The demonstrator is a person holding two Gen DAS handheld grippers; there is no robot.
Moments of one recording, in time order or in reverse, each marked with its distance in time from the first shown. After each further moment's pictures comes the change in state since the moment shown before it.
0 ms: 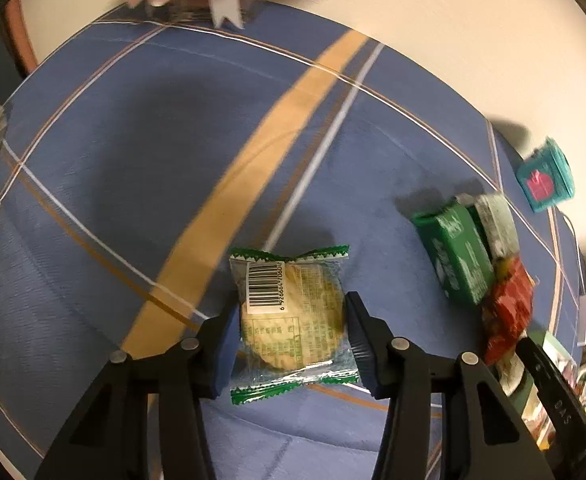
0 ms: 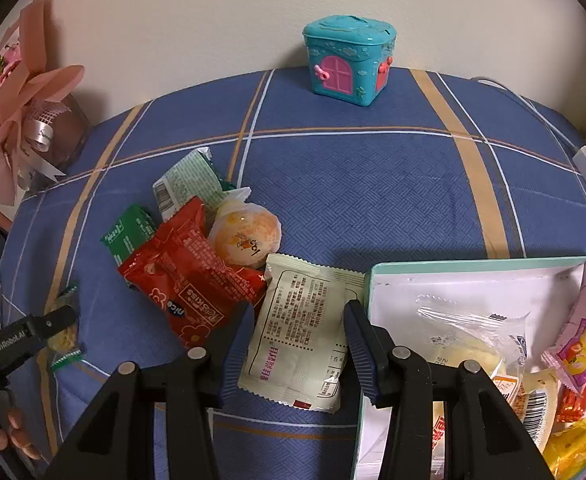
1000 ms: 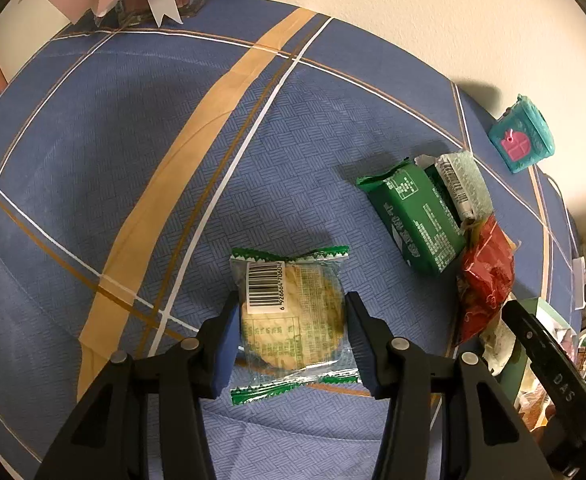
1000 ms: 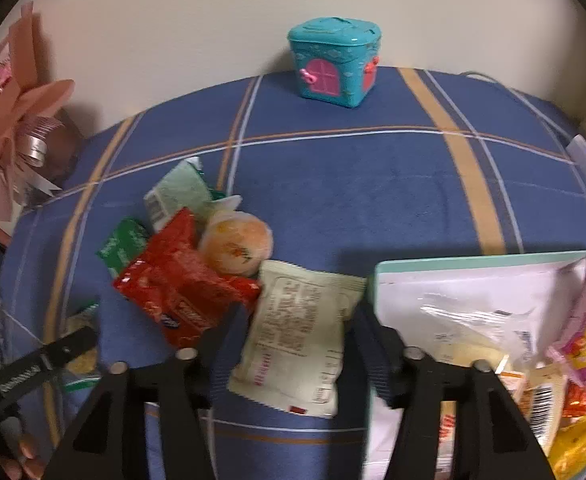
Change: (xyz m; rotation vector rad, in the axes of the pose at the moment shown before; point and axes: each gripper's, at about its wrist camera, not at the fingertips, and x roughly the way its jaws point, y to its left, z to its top) left arm 0.002 -0.028 -0.007 0.098 0.046 -0.029; right arm 0.001 -0.006 0.003 0.048 -0.014 0.010
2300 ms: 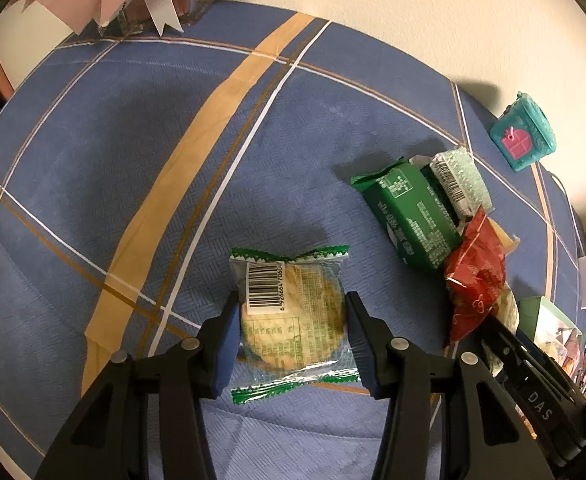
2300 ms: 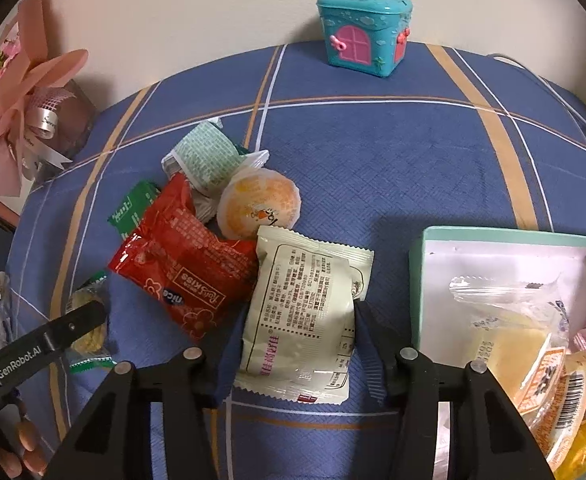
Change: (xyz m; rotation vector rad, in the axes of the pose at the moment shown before) left arm -0.007 -0.017 -0.005 0.010 -0.016 0.023; right arm 0.015 0.014 -0.017 -0.029 0.080 0.038
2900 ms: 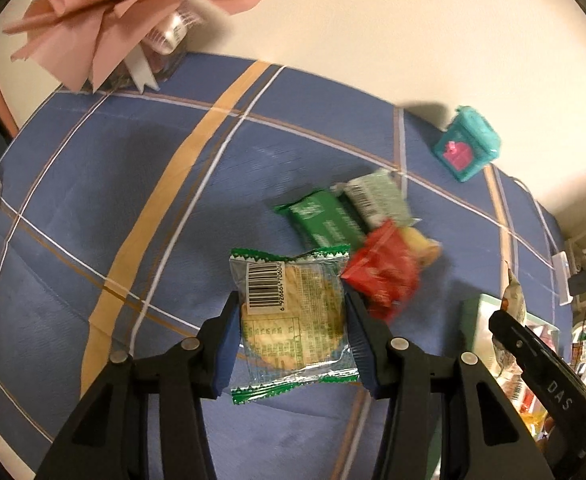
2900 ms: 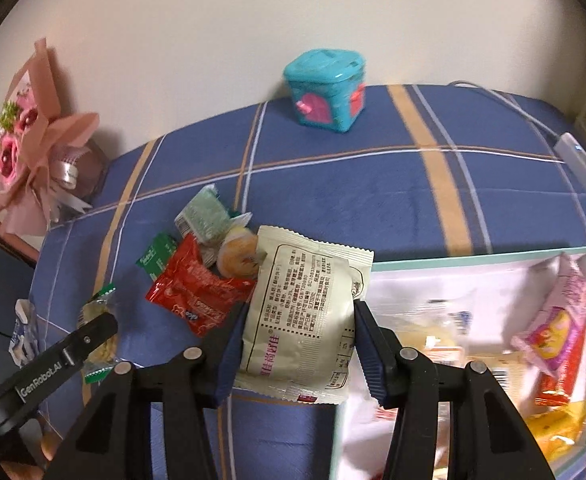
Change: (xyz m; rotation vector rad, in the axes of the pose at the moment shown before) left arm -0.064 -0.048 -0.018 0.051 -0.111 -0.031; right arm -0.066 -0.035 0.014 0.060 -0.100 0.020
